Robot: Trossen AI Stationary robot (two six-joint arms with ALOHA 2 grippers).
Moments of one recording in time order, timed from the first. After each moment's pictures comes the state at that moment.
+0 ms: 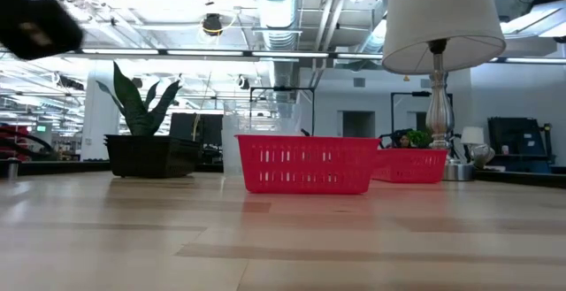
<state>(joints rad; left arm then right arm) -0.60 1.34 0.87 -0.54 0.28 -0.60 -0.13 1.34 1.43 -0.68 0.00 0.04</state>
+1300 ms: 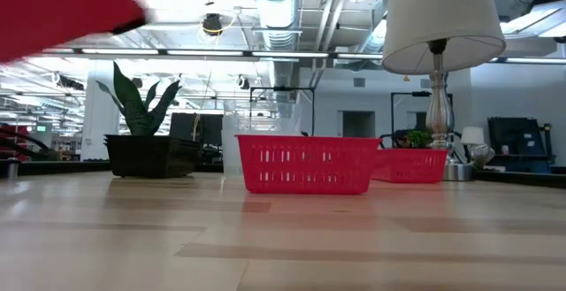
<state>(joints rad) -0.42 1.32 1.03 -0.85 0.13 -0.34 0.03 1.12 1.43 -0.95 0.23 0.26</state>
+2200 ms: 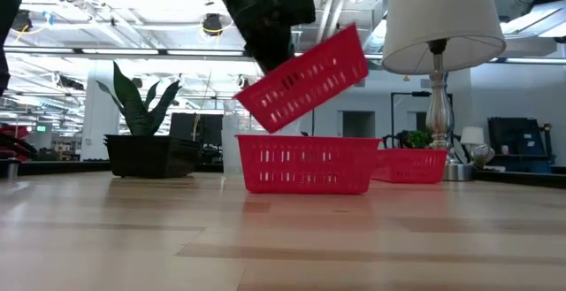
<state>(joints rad) 0.10 1.80 1.44 -0.64 0.08 0.19 0.12 1.04 1.43 -1.20 0.43 0.44</state>
